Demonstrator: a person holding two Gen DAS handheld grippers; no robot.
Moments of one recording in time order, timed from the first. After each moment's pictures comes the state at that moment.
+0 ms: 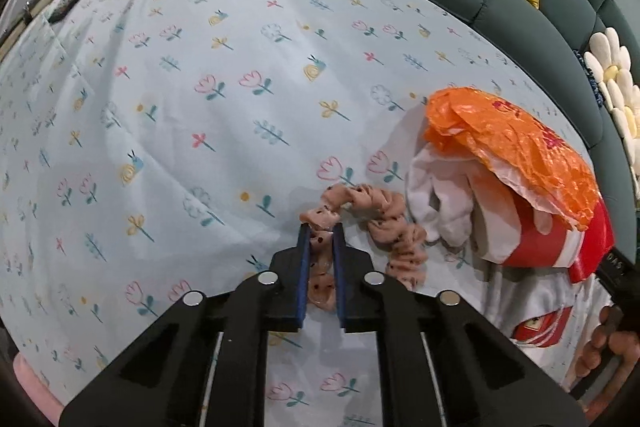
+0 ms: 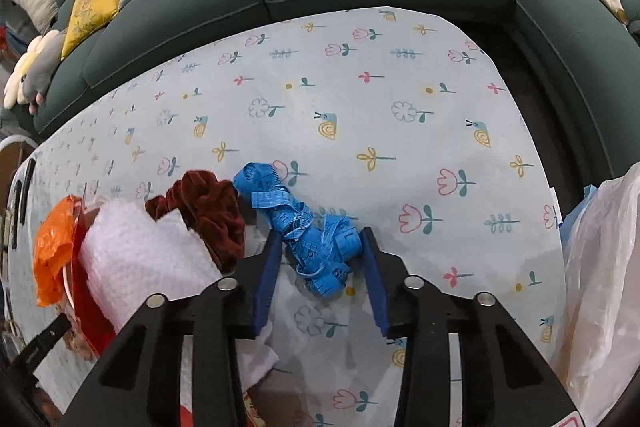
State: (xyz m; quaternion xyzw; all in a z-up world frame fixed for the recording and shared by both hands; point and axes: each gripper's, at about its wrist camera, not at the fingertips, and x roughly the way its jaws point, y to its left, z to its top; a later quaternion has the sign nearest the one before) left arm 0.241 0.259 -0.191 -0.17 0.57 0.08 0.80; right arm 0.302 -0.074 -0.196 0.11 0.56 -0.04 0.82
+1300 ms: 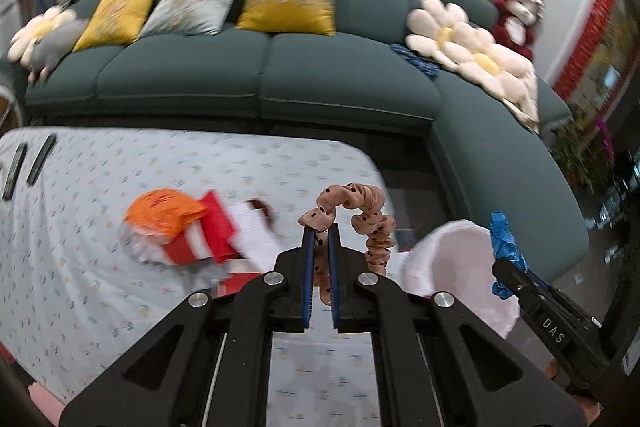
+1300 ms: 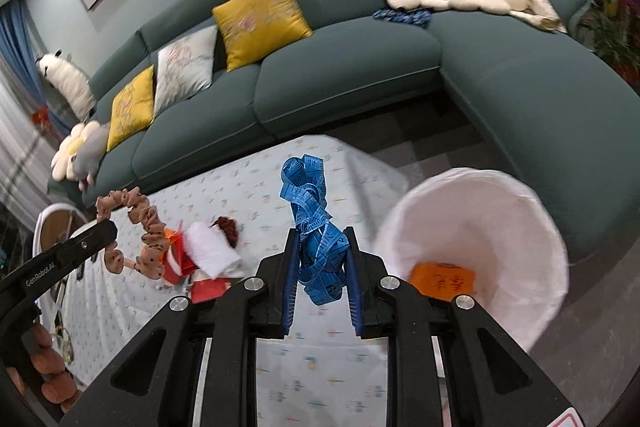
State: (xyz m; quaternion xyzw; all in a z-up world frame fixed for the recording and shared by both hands) left arm 0.163 -0.019 0.016 -0.04 0.42 -0.14 0.89; right arm 0.109 -0.228 -0.021 0.19 0.40 -0.05 0.90
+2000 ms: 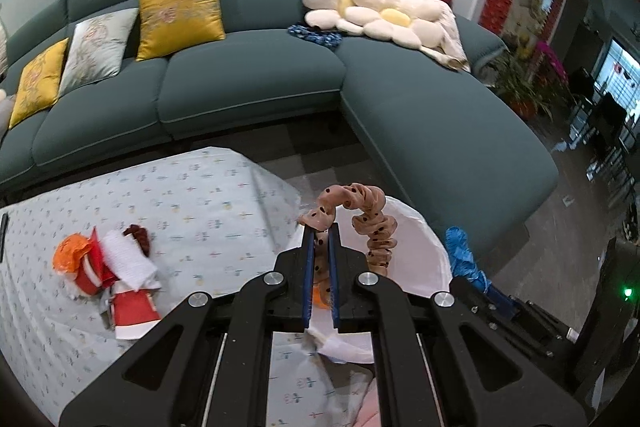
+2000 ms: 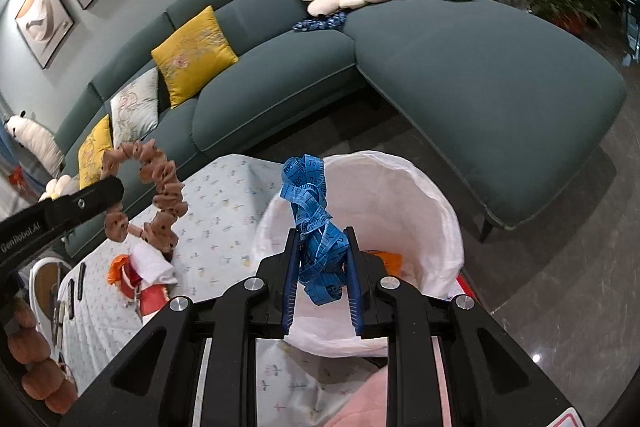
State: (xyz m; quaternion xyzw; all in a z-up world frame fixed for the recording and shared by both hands) left arm 0.124 -0.185 0.018 0.05 0.42 -0.25 0.87; right arm 0.034 -0.338 -0.050 0.25 0.38 -0.13 0.88
